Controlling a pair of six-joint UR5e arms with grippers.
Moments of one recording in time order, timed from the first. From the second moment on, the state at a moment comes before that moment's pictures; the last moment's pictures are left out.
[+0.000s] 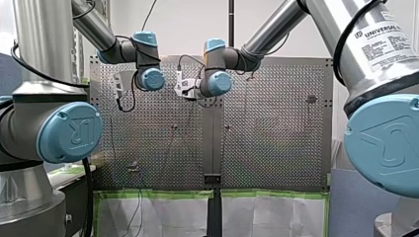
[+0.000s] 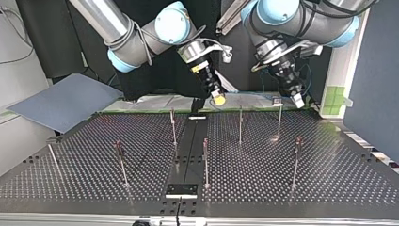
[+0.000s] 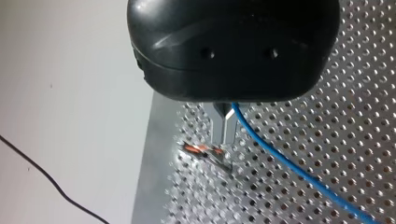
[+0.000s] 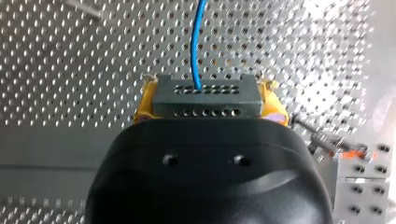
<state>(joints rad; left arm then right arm) -0.28 -1.47 -2.09 -2.43 -2.34 -1.59 2.46 -1.13 1.49 -0.33 1.56 1.59</state>
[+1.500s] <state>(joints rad) -0.15 -1.46 -1.97 -2.75 -2.09 -1.63 2.47 -1.05 1.12 -0.14 1.53 1.62</state>
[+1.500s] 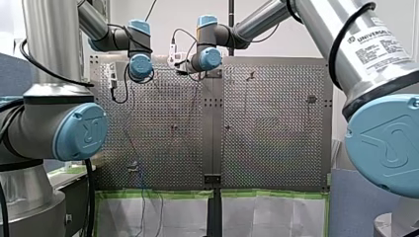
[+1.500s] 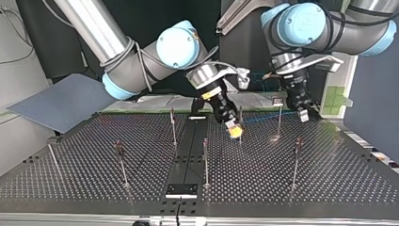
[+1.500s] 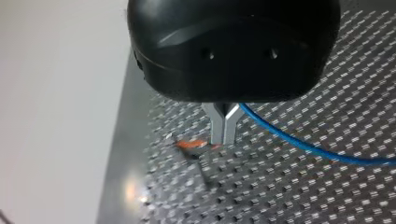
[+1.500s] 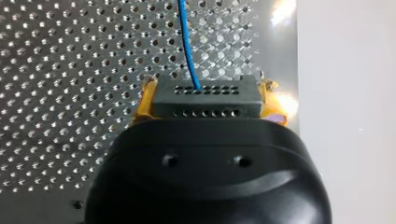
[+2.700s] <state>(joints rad) 0.08 -1.55 -1.89 -2.68 -1.81 -1.68 2.52 -0.84 0.80 -0.13 1.53 1.62</state>
